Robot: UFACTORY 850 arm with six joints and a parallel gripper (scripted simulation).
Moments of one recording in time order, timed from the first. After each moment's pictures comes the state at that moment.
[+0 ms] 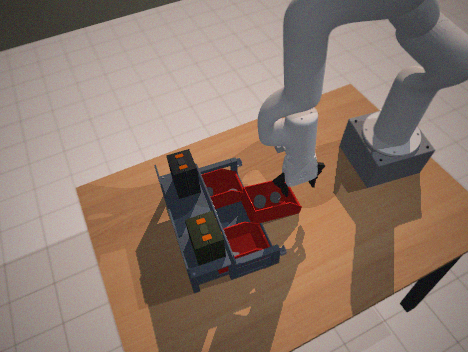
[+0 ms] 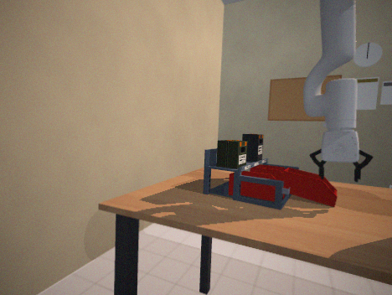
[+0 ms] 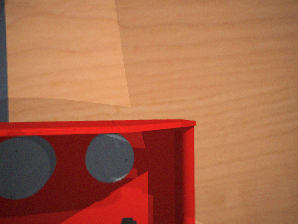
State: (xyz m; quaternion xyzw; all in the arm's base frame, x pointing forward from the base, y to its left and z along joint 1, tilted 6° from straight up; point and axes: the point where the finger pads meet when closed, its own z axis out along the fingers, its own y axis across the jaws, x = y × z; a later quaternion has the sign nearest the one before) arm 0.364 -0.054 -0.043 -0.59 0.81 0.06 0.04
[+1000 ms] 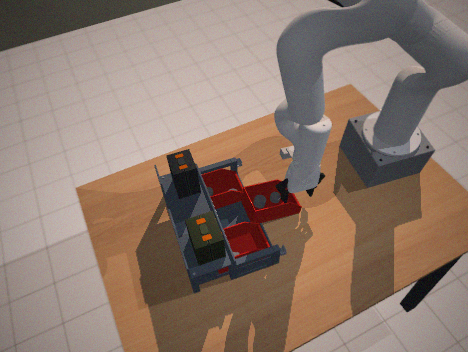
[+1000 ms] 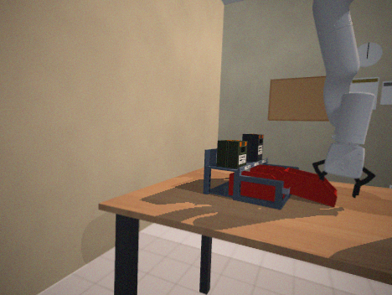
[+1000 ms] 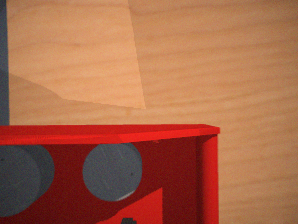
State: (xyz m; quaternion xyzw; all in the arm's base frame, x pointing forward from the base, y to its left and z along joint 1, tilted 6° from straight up) arm 0.366 -0.052 -0.086 -0.59 0.81 -0.01 0.08
